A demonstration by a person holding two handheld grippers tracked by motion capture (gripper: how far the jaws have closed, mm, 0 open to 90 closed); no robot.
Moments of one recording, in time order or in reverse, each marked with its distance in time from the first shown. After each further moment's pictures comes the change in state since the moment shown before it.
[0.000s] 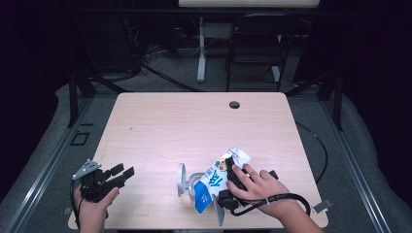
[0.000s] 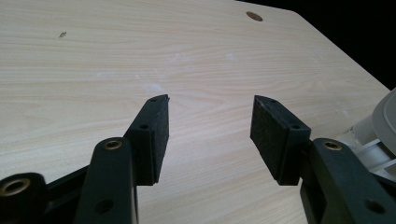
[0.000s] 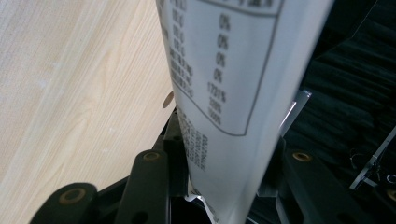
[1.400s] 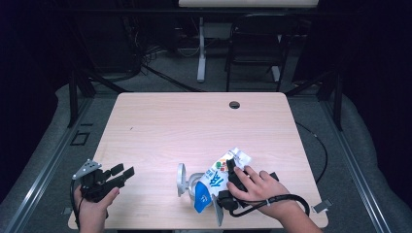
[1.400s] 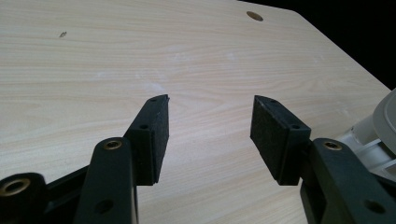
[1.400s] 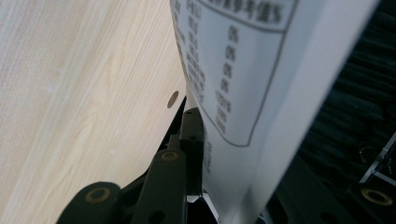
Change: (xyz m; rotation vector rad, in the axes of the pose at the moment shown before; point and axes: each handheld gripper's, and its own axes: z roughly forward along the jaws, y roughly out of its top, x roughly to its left) left arm 0.000 0.000 0.000 -0.001 0.001 0.002; right arm -0.001 0.002 -0.004 0.016 0.018 0.043
